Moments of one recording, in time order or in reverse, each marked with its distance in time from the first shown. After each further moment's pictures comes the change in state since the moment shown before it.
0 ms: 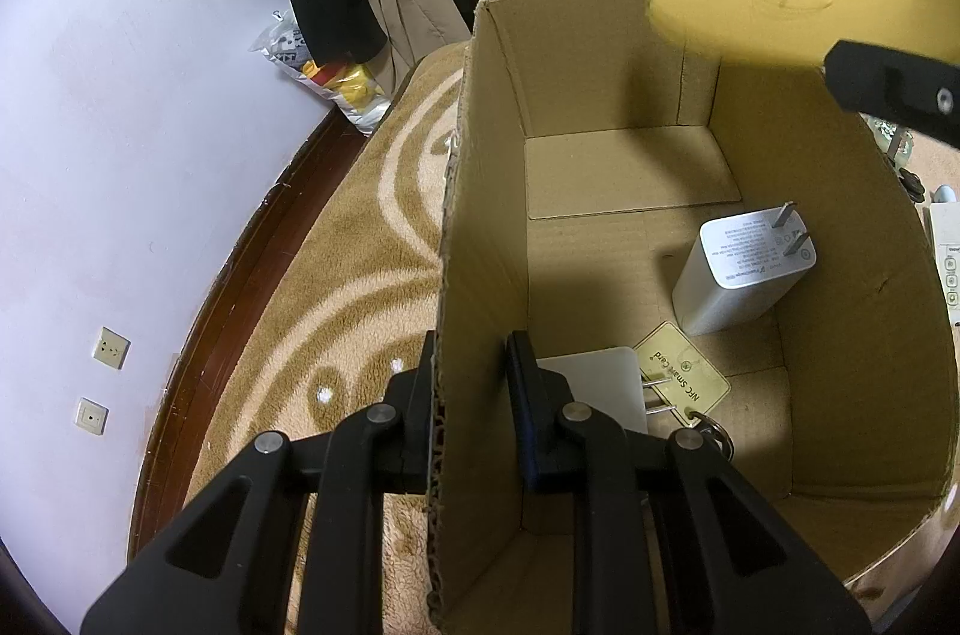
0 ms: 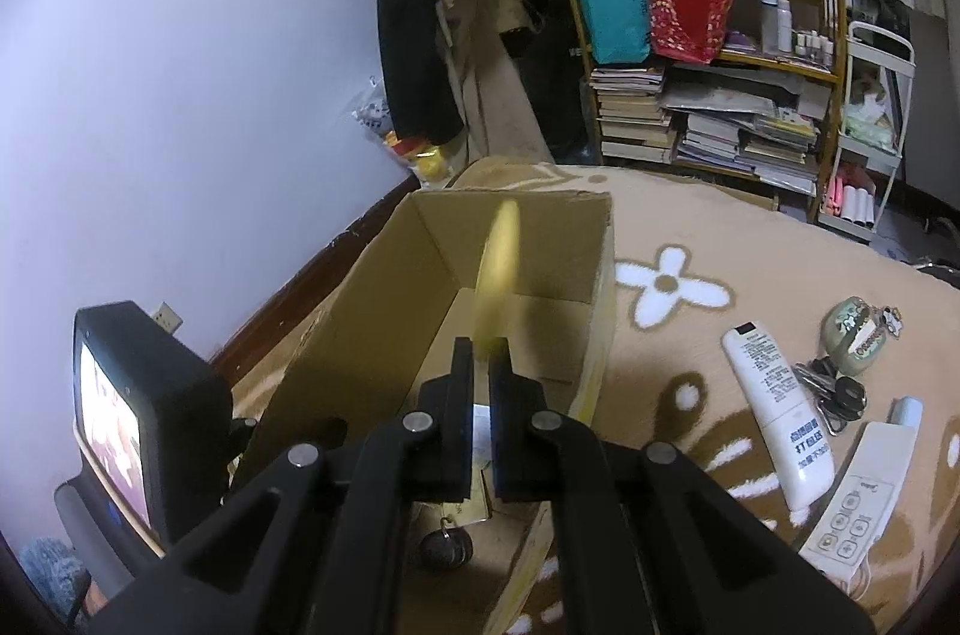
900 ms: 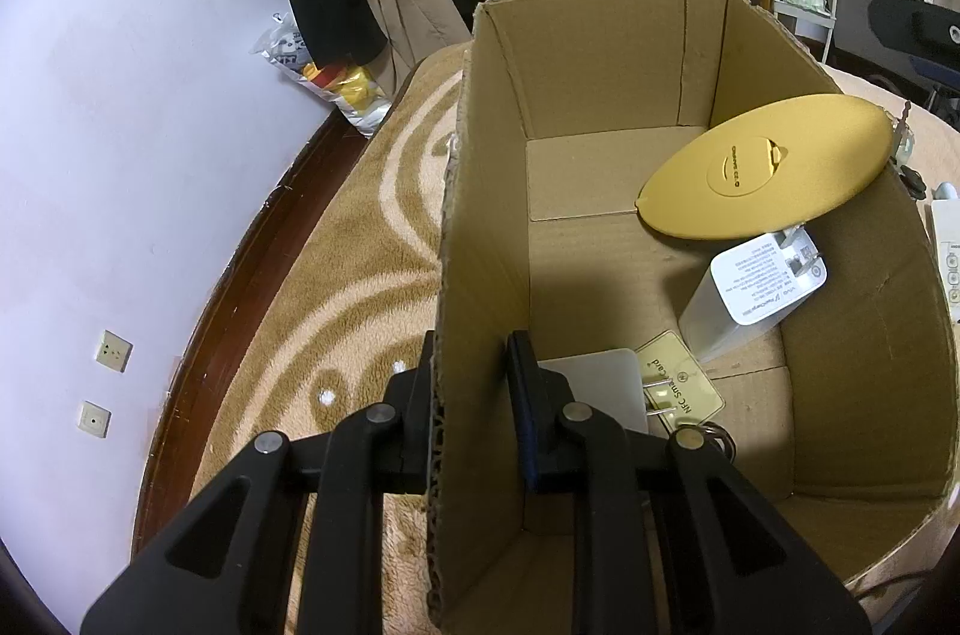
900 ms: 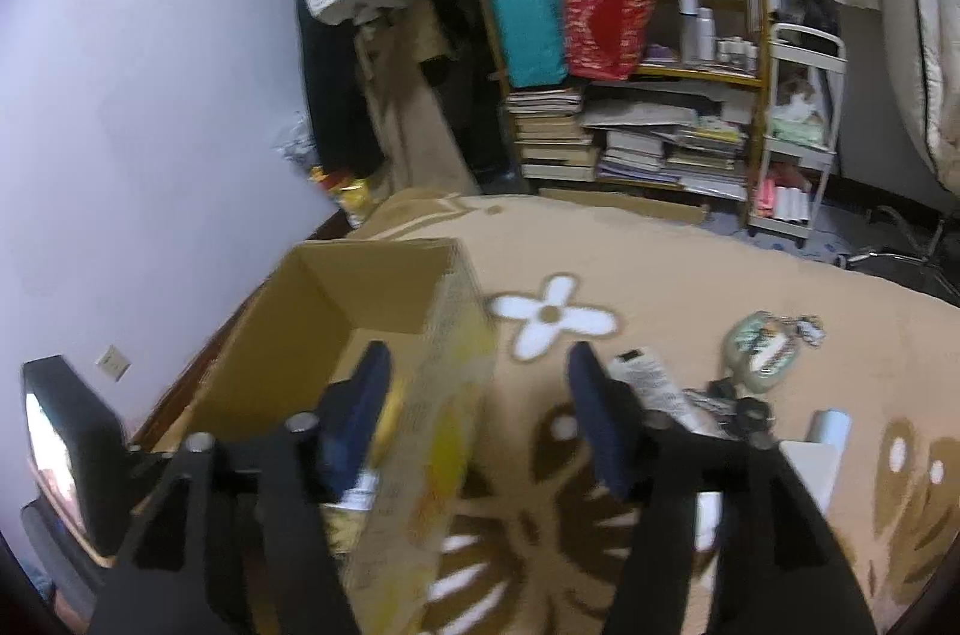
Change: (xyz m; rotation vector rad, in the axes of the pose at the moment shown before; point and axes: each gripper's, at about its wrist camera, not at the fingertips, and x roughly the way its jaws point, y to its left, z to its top) left arm -0.004 0.002 0.001 0.009 -0.003 0.006; right arm -0.017 -0.062 0.015 0.079 -0.058 -0.165
